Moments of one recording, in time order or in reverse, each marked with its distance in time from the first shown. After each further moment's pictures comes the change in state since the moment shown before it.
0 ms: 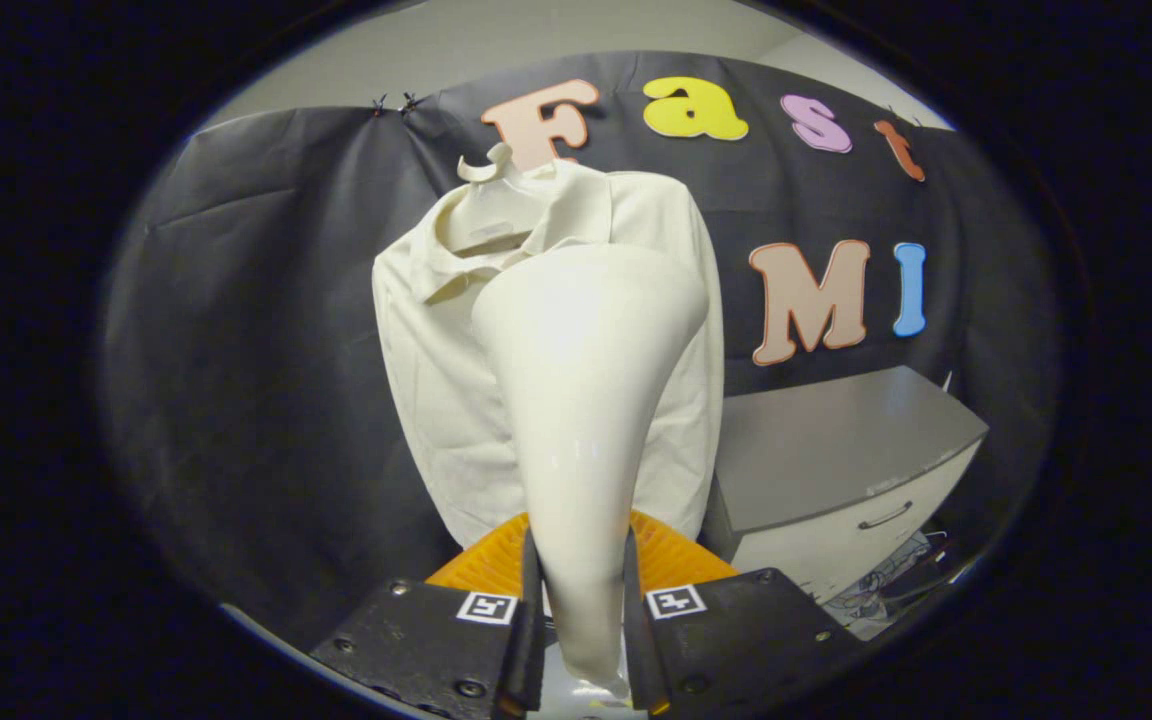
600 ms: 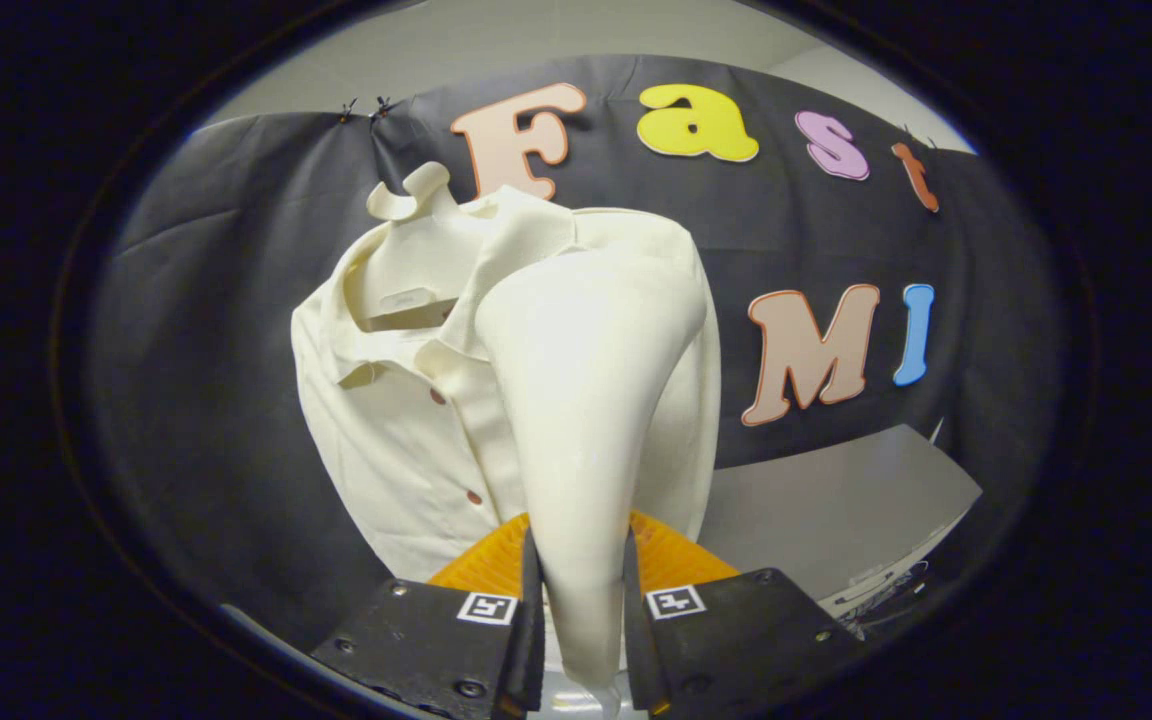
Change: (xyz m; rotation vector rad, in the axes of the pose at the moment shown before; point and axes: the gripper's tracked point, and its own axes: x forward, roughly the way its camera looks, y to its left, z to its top) arm 0.074 -0.025 0.080 -0.038 -0.044 -0.059
